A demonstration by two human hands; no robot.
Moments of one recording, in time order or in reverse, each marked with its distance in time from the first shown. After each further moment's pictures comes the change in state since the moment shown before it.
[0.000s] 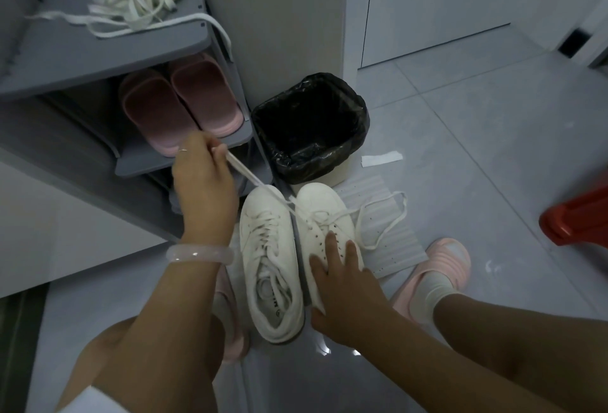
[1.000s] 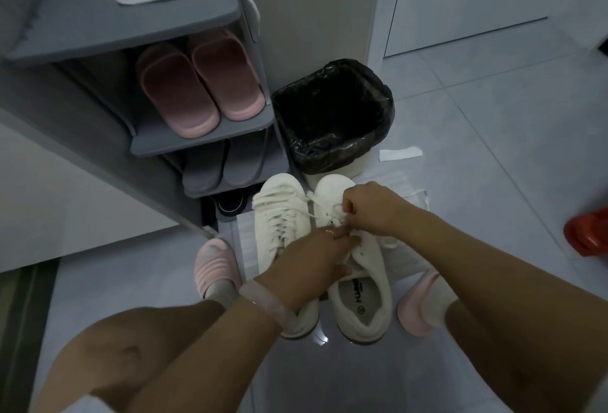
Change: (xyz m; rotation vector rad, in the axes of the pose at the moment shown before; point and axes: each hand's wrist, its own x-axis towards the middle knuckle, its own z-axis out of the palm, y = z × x) left_hand -0.089 0.004 0.034 0.235 -1.240 0.423; right_hand 0.083 0.058 -0.060 0.204 0.133 0.028
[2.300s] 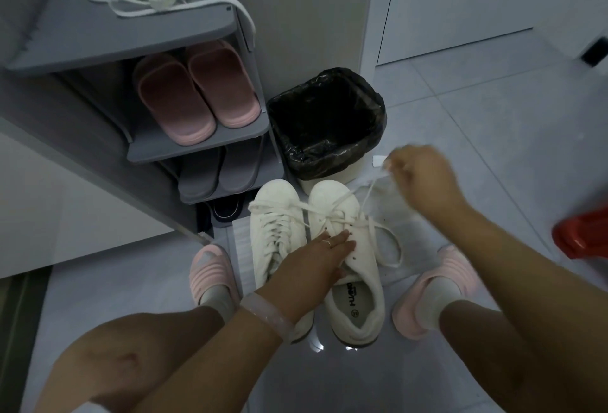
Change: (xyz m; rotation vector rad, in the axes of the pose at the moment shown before) left_hand 0.000 0.006 0.009 -0.078 0.009 -0.030; right_hand -0.018 0.049 -0.032 0.053 0.691 -0.017
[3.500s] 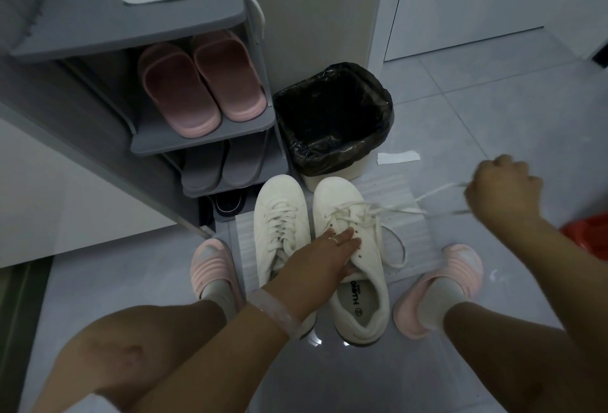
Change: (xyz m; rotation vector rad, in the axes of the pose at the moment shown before) left_hand -0.001 0.005 -0.003 -0.013 -0.027 -0.021; right_hand -0.022 0.057 -0.021 -0.397 -0.176 0.480
